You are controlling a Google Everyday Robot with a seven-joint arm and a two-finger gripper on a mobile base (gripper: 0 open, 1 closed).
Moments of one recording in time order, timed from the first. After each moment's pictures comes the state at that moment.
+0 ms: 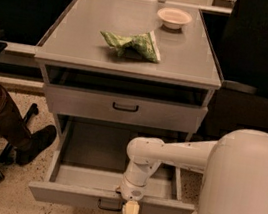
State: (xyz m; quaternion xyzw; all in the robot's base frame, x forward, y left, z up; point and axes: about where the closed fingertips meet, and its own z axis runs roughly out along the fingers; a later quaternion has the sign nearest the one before) arm 0.406 -0.020 0.422 0.75 -0.61 -0.25 0.07
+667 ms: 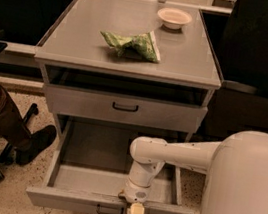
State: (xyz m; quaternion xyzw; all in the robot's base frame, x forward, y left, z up) arm 0.385 -0.036 0.435 0.75 -0.59 -0.28 0.10
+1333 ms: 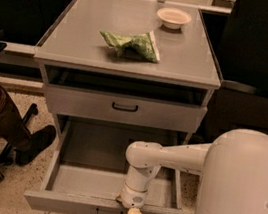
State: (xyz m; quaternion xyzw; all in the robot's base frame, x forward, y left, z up) arm 0.368 -0.029 0.423 0.75 -0.58 -0.29 0.12
